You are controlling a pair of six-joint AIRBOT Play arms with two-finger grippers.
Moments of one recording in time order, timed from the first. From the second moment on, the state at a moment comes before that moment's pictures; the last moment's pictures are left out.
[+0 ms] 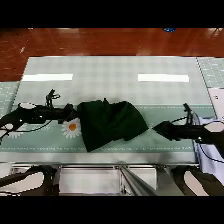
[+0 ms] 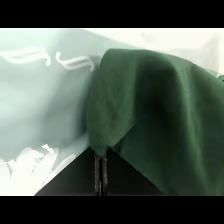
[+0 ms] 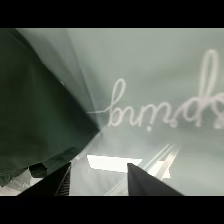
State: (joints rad) left arm 0.10 -1.35 0.57 0.46 -0.92 -1.06; right arm -0.22 -0.89 0.31 -0.72 1.04 1.28
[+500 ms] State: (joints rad) left arm 0.10 -1.35 0.58 0.46 -0.94 -1.05; right arm 0.12 -1.23 0.49 -0.61 0.85 1.29
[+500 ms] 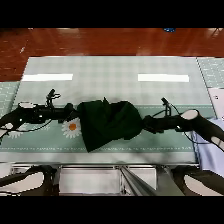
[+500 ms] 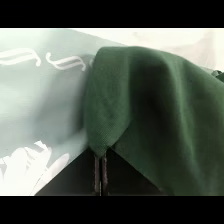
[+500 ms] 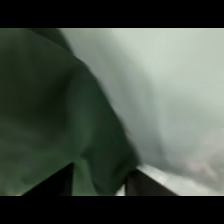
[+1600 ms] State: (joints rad) left arm 0.24 -0.85 1.78 0.41 -1.07 -1.13; right arm 0.07 -0.94 2.00 -1.18 1.38 1.39
